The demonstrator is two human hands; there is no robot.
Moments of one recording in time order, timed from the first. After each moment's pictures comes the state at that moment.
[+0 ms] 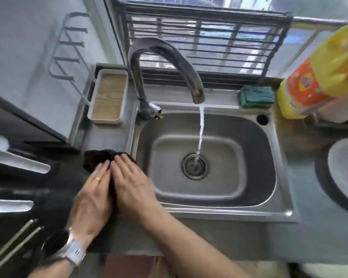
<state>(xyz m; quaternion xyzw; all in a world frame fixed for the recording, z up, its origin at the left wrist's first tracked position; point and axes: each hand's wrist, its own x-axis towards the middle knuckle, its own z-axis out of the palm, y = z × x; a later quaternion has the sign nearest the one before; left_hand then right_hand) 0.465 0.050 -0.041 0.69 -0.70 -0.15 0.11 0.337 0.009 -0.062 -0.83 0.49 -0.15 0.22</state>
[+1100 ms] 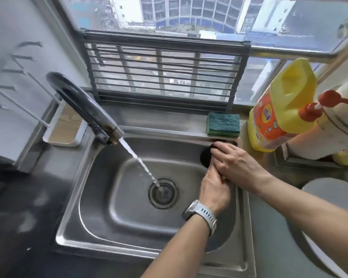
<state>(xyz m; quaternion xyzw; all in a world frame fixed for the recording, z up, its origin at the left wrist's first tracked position) 0.067 -0.092 -0.050 0.65 -0.51 -0.50 0.26 -0.045 -0.160 -0.039 -0.94 0.34 0.04 -0.11</state>
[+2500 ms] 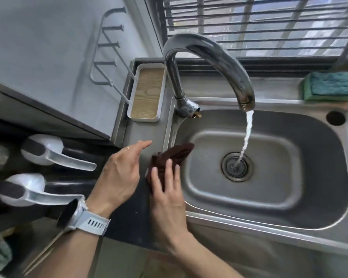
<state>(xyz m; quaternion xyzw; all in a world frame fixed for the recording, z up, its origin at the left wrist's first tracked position) 0.465 -0.018 0.050 0.71 -0.66 -0.22 0.11 0.350 0.044 -0.055 -0.73 0.59 -0.20 0.29</state>
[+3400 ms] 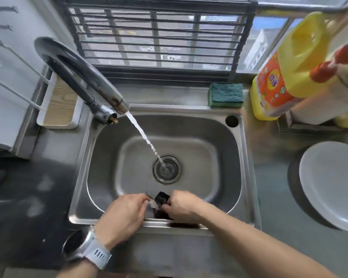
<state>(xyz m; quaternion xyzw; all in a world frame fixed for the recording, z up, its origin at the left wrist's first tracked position) 0.286 0.019 -0.035 0.64 -0.69 -0.34 -0.08 0.107 -0.023 -0.046 -0.68 0.51 0.25 0.47</state>
